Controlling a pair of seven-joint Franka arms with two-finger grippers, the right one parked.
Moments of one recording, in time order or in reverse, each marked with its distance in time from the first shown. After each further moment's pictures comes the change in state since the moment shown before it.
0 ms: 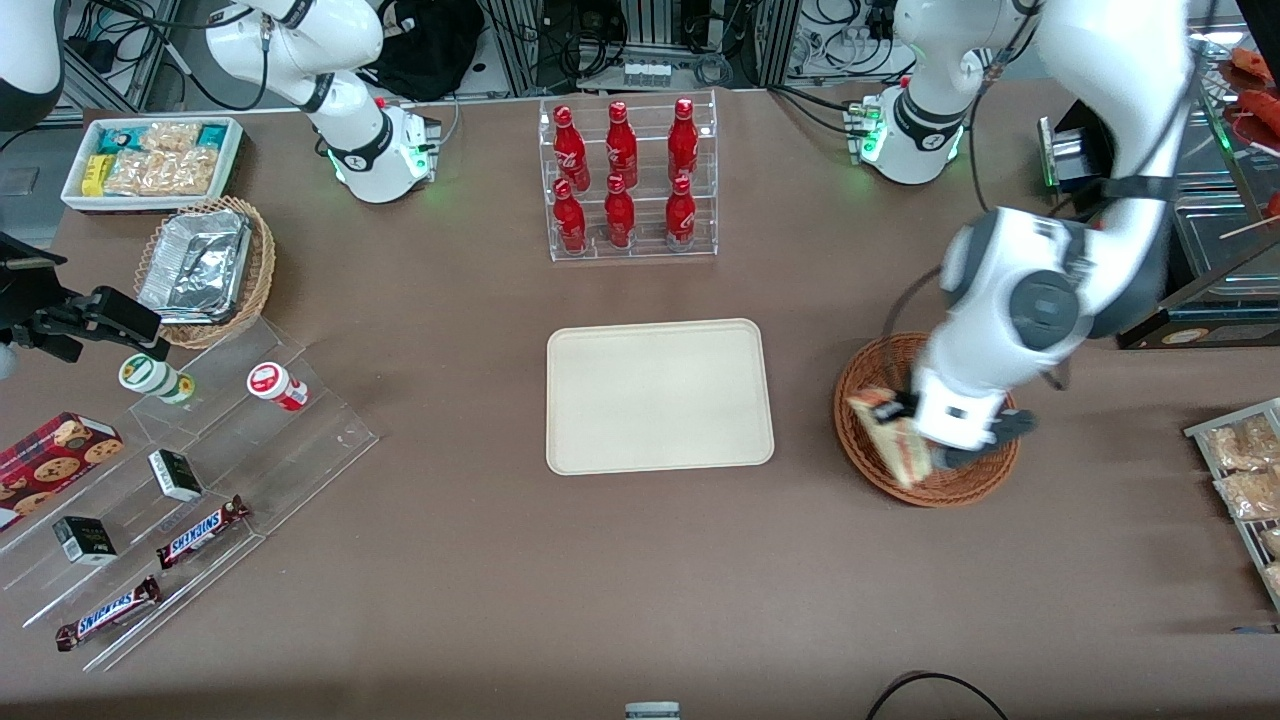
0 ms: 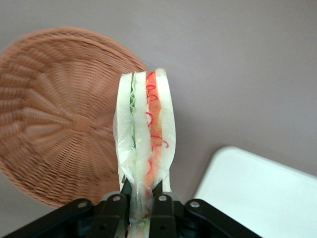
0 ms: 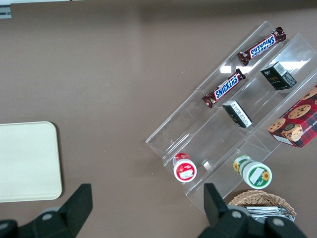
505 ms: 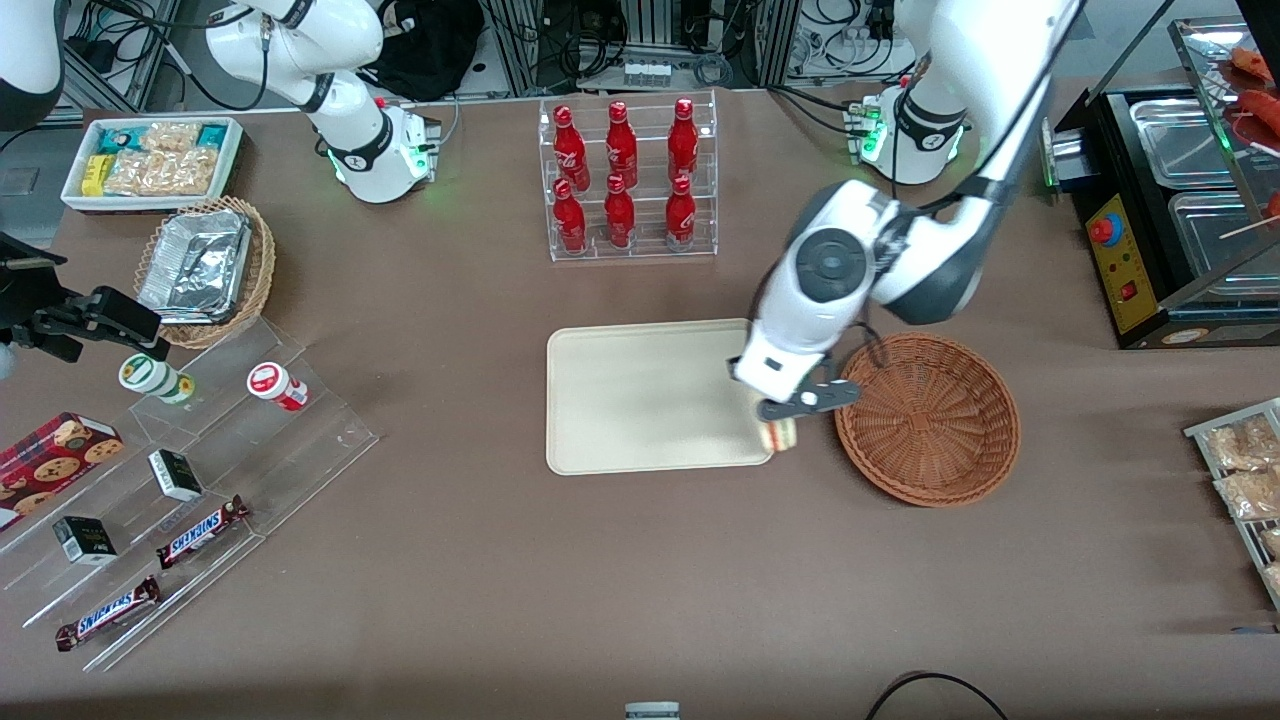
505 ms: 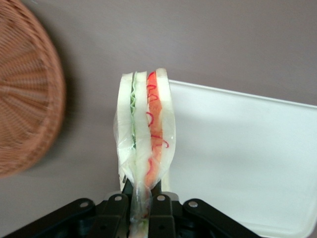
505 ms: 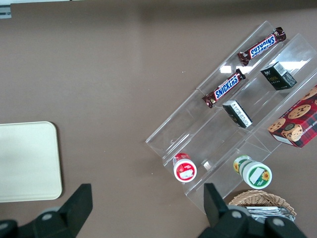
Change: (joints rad) arm -0.258 0.099 -0.003 0.087 0.012 0.002 -0.098
